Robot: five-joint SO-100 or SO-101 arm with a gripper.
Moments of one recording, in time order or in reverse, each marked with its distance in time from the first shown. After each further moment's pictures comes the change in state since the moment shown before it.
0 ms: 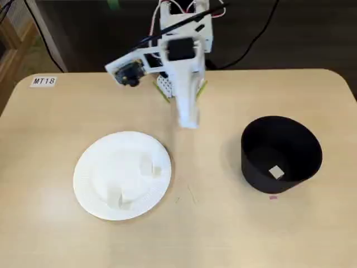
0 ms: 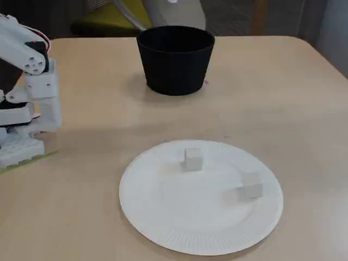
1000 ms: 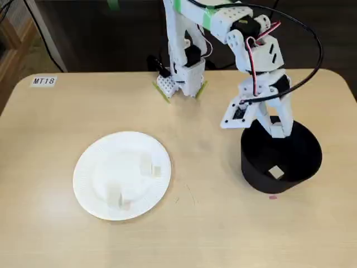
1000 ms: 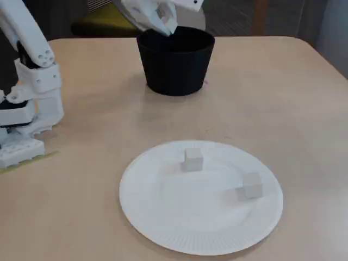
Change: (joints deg) arm -23.5 -36.4 -19.0 20.0 -21.1
